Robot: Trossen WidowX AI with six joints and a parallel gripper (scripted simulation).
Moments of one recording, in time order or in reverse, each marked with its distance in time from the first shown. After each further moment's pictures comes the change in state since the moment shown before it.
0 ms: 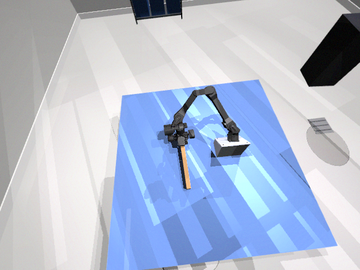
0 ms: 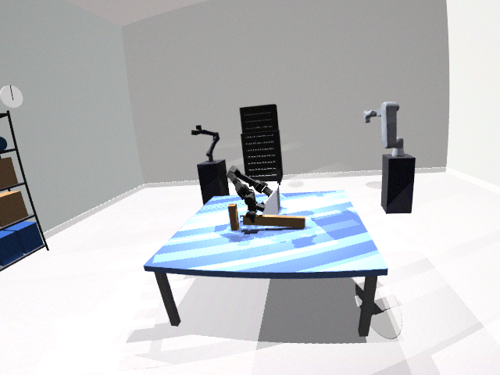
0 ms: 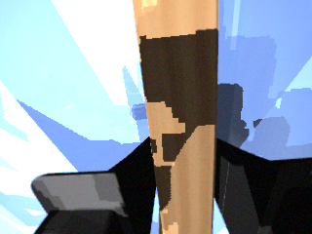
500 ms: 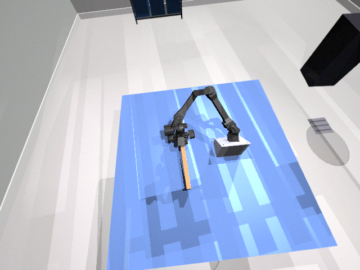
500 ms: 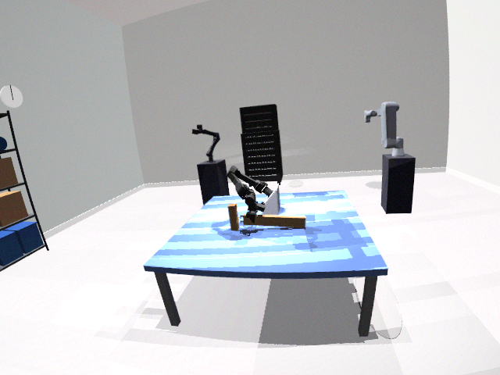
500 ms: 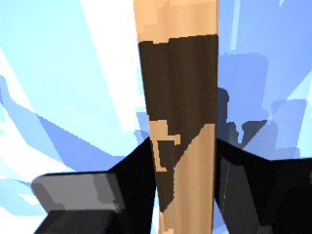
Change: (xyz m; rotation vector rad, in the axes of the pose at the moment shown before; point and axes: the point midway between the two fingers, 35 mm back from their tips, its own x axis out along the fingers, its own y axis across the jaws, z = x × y) arm 0.000 0.000 0.002 0.000 0.000 -0.001
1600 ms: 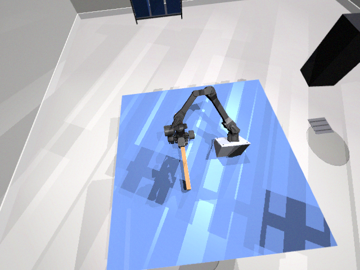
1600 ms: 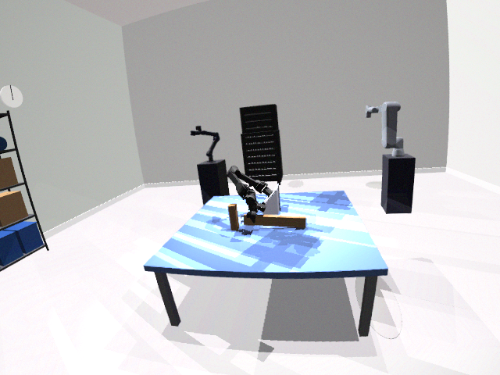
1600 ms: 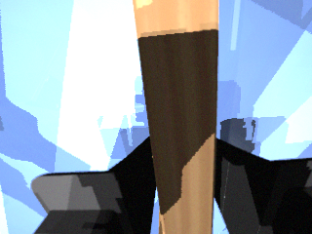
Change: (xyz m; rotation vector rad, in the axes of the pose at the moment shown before) arm 0.000 0.000 0.004 0.000 0.000 0.001
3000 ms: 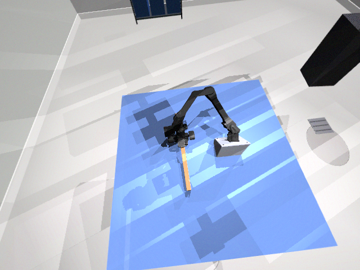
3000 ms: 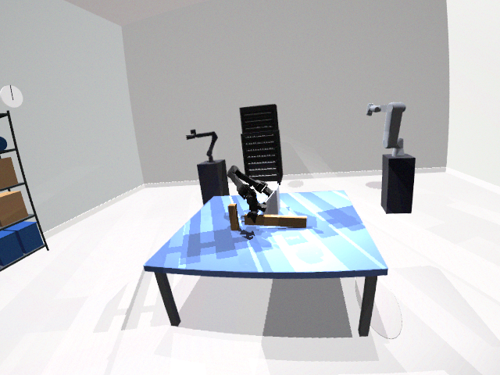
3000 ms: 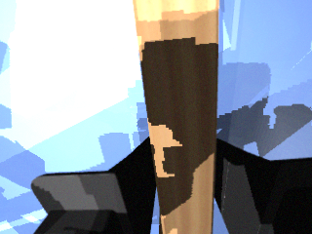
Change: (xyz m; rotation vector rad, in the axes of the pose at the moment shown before) arm 0.000 0.000 0.005 0.001 0.000 0.000
